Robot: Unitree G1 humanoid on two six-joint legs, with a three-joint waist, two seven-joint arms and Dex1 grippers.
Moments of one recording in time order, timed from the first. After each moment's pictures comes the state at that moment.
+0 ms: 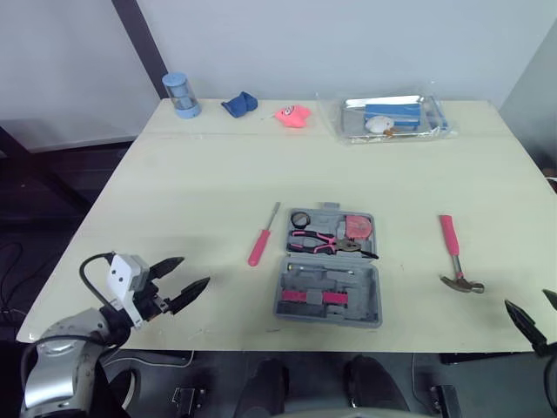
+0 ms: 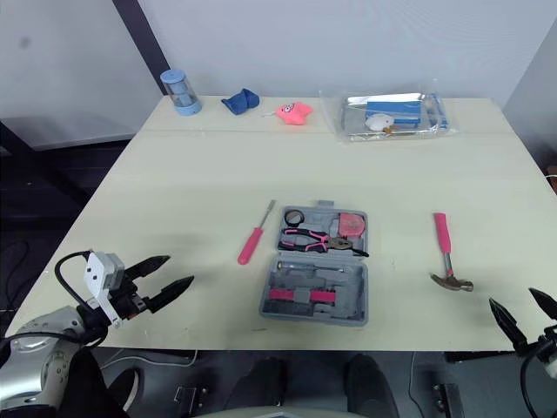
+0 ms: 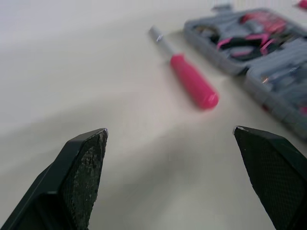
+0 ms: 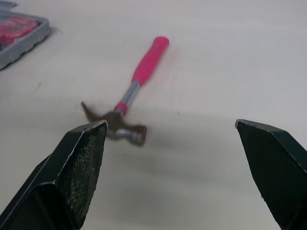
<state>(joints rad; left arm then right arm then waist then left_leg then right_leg) 0.14 0.66 0.36 0.01 -0.46 0.13 -1.05 0.40 -0.54 -0.58 0.06 0.52 -0.03 0.80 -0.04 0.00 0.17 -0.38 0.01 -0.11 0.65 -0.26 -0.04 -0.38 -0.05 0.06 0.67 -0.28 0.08</state>
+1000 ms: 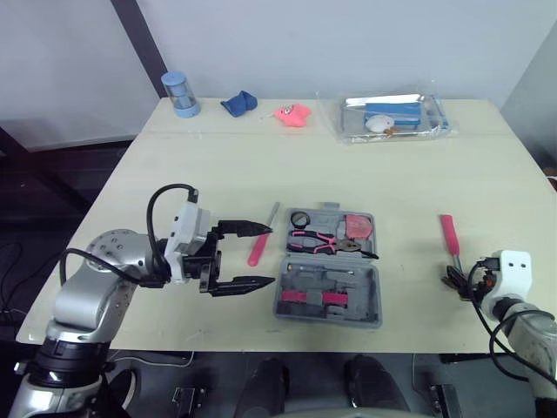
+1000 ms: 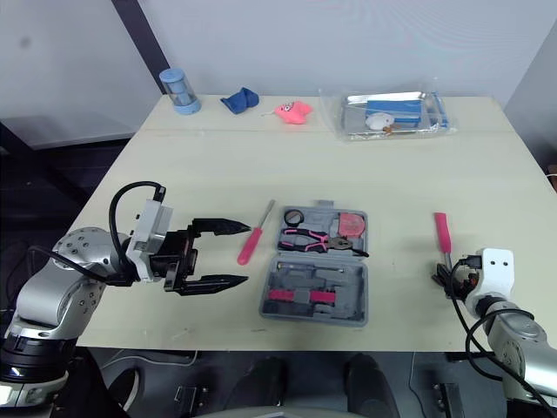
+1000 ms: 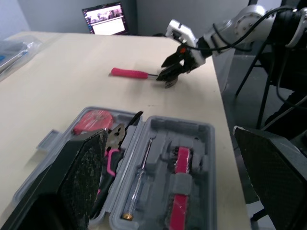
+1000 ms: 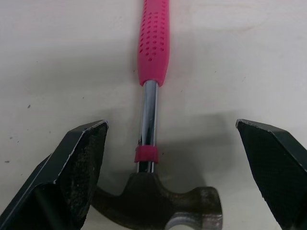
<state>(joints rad) -0.19 0.81 0.11 -0.30 -0.63 0.33 -1.34 0.10 -0.42 -0.35 -0.19 0.40 0.64 0.23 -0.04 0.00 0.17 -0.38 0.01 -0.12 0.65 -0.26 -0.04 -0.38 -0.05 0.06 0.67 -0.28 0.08</state>
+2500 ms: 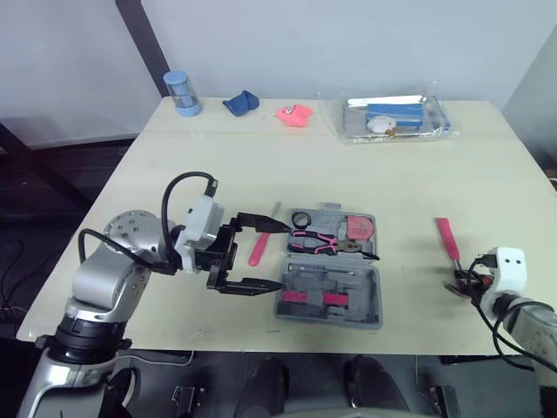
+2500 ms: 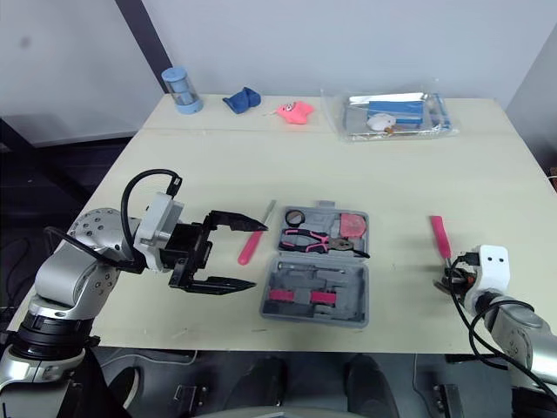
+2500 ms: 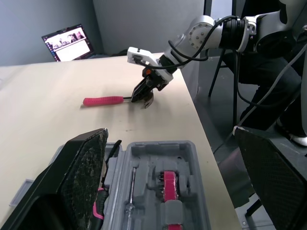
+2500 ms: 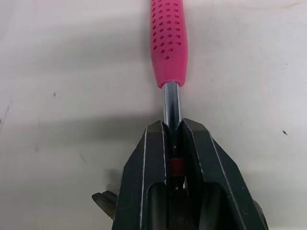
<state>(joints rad) -0.32 0.78 0.03 -0.28 -0.63 0.31 -1.42 0.07 -0.50 -0.37 -0.17 0.43 0.78 0.37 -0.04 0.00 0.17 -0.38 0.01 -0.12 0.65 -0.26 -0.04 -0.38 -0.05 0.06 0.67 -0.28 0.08</state>
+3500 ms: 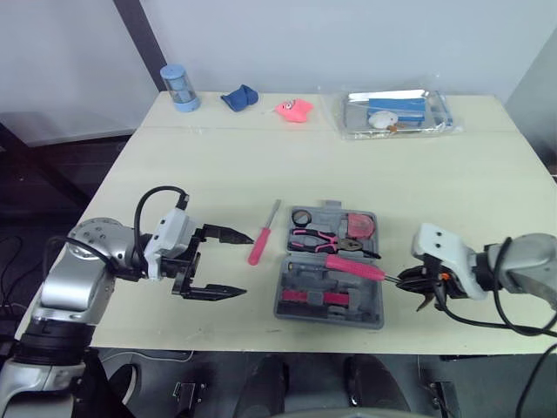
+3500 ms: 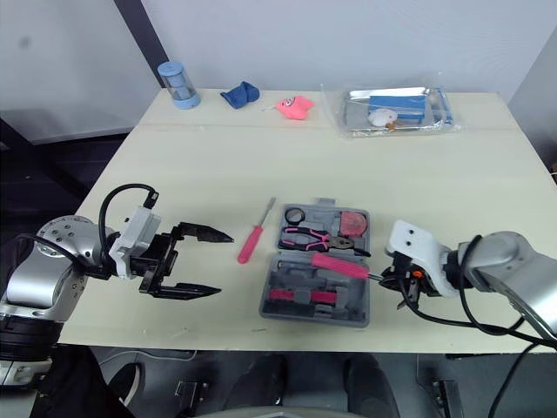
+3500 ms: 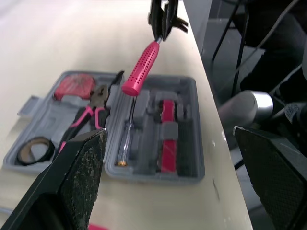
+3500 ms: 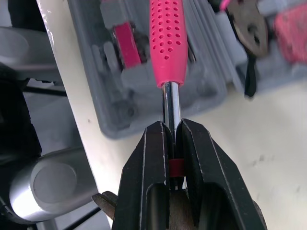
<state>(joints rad) -0.26 0.93 0.06 -0.05 -0.54 0.12 -1.56 -0.51 -1.04 0.32 -0.60 0.52 1.09 0.91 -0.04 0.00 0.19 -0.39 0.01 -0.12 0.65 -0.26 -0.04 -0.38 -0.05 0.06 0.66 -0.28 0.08</state>
